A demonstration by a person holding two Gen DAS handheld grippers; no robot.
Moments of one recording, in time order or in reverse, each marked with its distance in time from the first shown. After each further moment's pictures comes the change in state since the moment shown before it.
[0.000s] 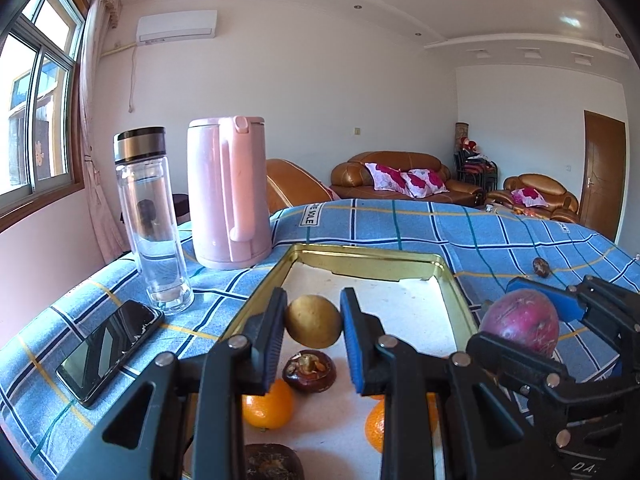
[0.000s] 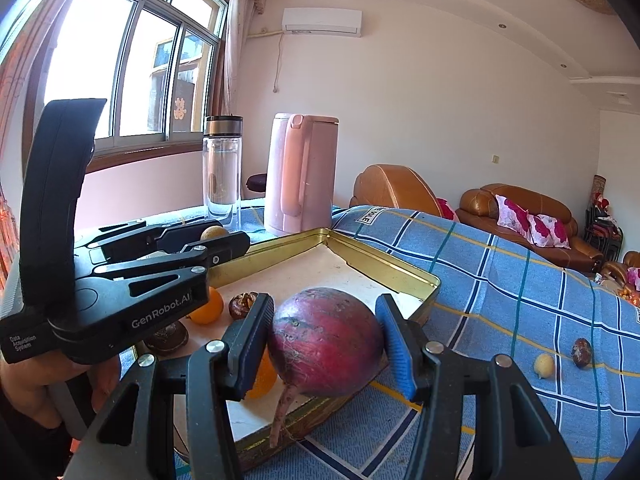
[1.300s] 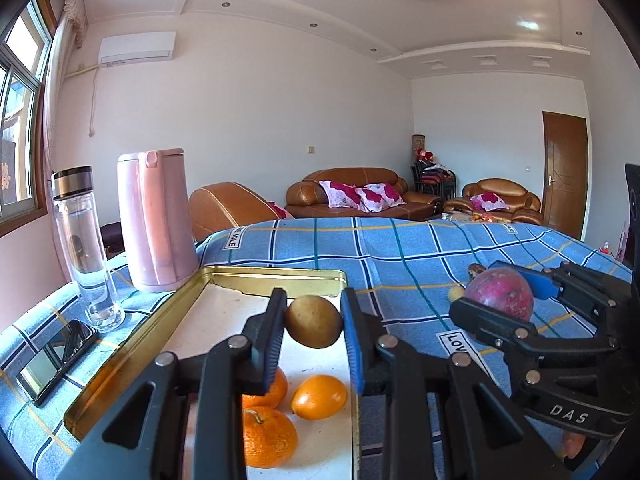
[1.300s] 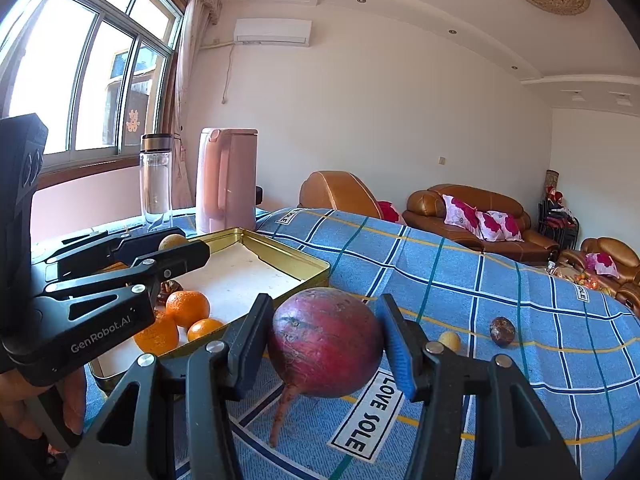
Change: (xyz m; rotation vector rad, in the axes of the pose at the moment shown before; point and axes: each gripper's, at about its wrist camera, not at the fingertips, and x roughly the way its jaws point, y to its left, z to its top) left arm -0.019 -0.078 0.003 0.054 -0.079 -0.146; right arm -0.048 -0.068 -0.020 0.051 -0.032 -0.181
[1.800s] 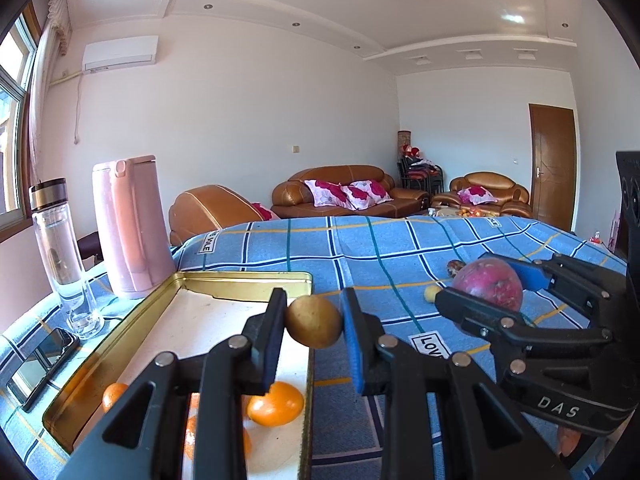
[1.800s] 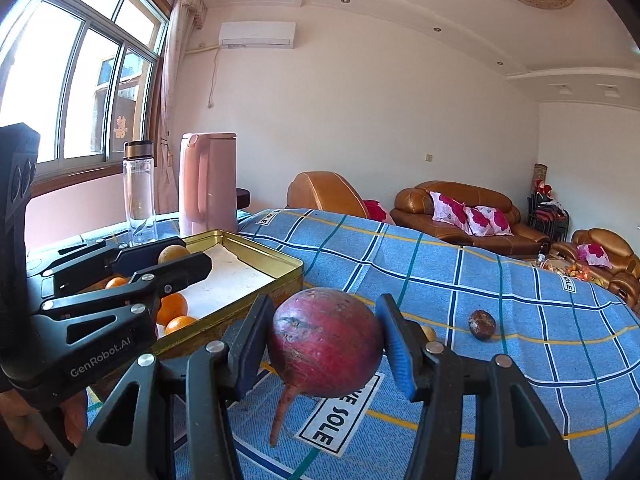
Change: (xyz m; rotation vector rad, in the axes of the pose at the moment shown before) left arm 0.005 -0.030 0.003 0.034 0.002 -0.042; right arm -0.009 -0.021 -0.004 0.030 -0.005 -0.039
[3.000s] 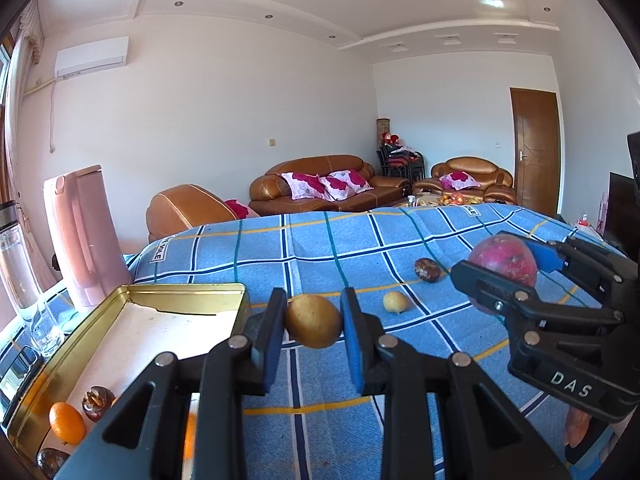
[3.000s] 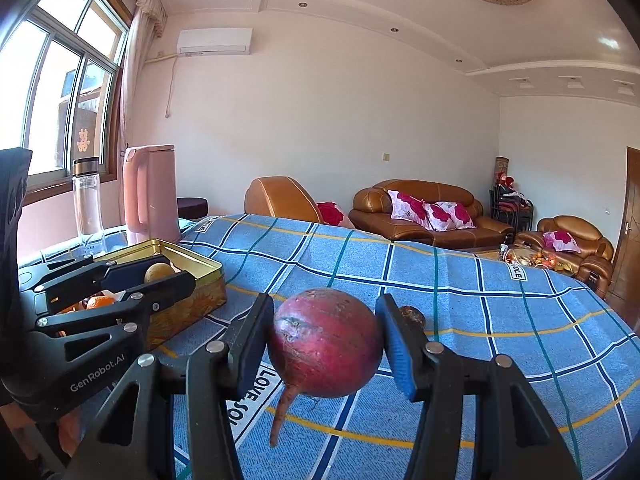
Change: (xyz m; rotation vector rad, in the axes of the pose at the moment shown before) left arm 0.039 -0.059 0.011 0.056 0.036 -0.060; right arm -0.012 -0.066 -0.004 0.056 -0.015 -0.137
